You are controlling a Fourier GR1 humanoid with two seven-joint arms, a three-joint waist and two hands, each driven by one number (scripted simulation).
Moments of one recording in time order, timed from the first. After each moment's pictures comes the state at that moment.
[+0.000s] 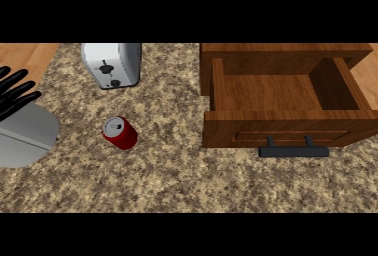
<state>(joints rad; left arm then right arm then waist) -0.20 0.65 0.25 -1.52 0.98 -0.71 0.40 0.36 -0.14 -0.35 -2.11 -0.28 0.19 0.05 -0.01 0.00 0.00</state>
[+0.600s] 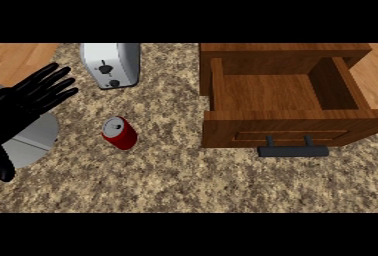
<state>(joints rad) -0.31 0.53 0.17 -1.43 0.92 -0.63 0.46 0.43 -0.13 -0.45 -2.14 -0.36 0.30 0.05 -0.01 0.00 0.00</state>
